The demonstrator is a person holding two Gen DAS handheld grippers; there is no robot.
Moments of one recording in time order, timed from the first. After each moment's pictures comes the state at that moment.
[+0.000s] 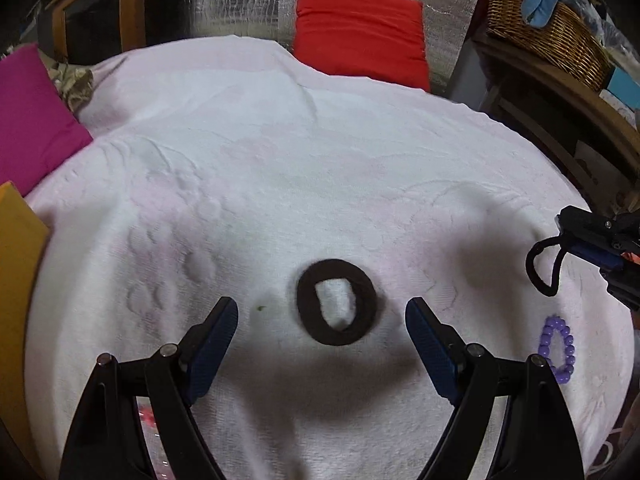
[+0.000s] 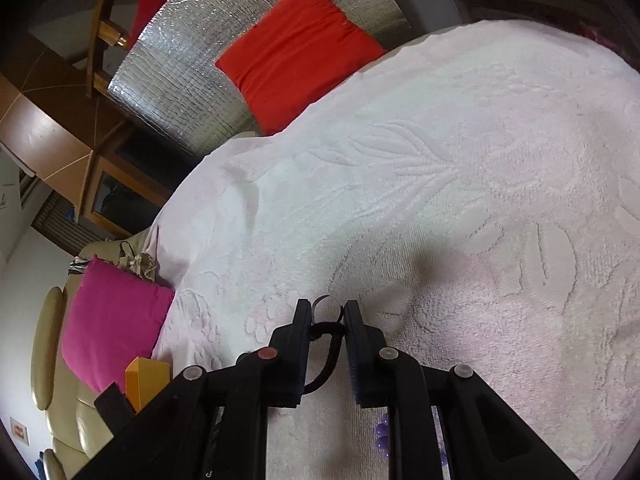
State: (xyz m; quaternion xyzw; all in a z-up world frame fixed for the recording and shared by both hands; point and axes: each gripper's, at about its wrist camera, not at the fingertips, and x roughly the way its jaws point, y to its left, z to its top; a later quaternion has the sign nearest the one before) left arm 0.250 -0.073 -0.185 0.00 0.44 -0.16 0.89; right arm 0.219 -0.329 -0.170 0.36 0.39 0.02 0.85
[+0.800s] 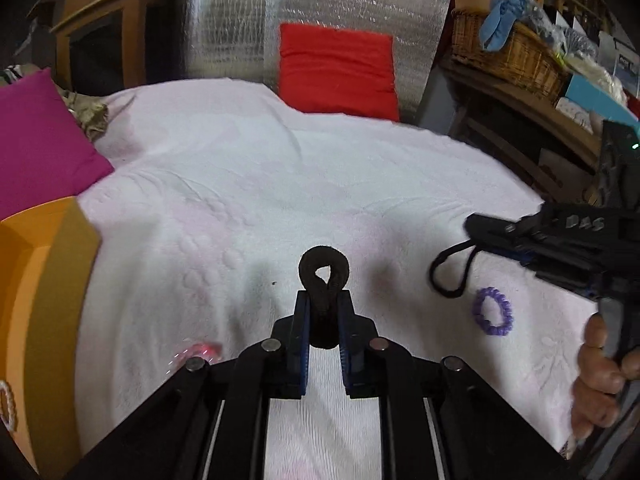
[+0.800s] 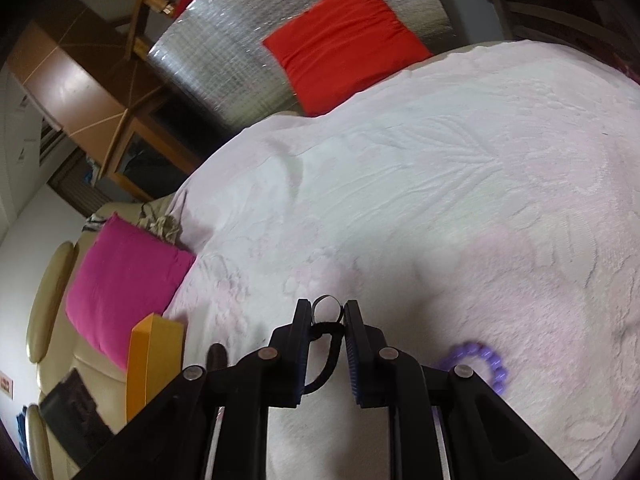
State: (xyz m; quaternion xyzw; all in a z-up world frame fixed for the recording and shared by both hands) left arm 0.169 -0.034 -0.125 -0.01 0.38 -0.19 0.91; right arm 0.195 -0.275 -0.151 0.31 0.39 0.07 0.86
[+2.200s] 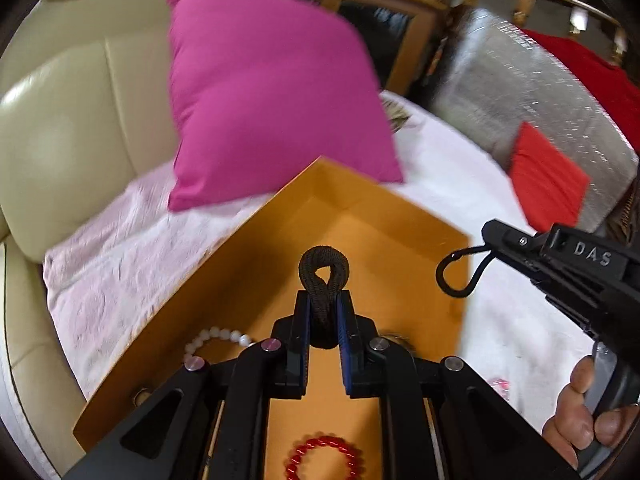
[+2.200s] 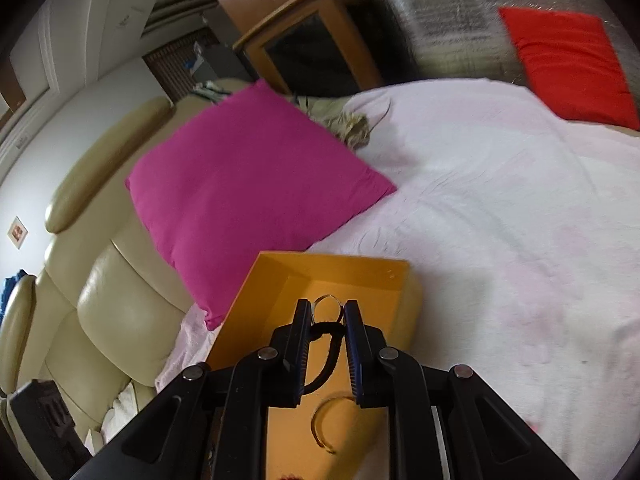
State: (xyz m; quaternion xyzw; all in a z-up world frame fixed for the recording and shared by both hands) left arm 0.160 0.249 -0.124 -0.20 0.38 0.12 0.90; right arm 0.267 0.071 -0.093 0.15 0.40 0.26 0.87
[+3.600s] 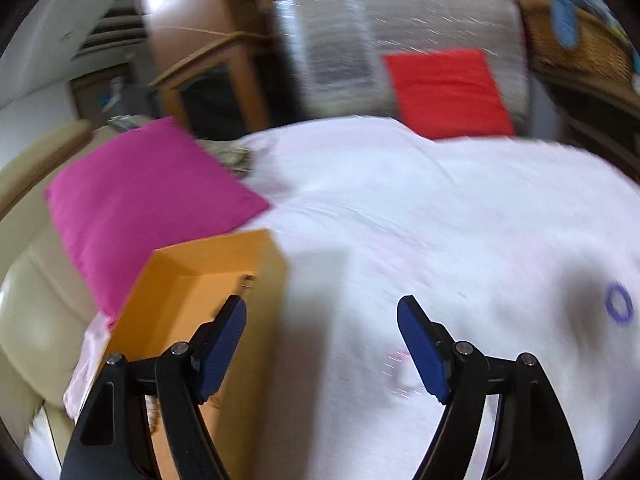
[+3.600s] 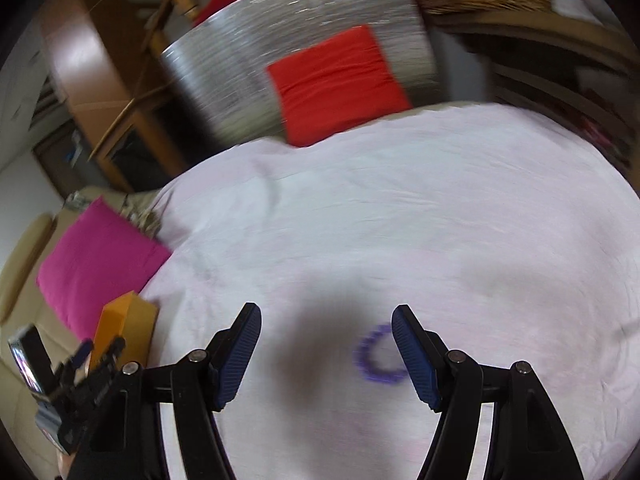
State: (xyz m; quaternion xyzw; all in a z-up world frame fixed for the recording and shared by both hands) left arm 0.158 0.024 -0.117 0.12 0.32 0.02 0.94; right arm 0.125 -0.312 -0.123 0.26 0.35 -0.02 0.90
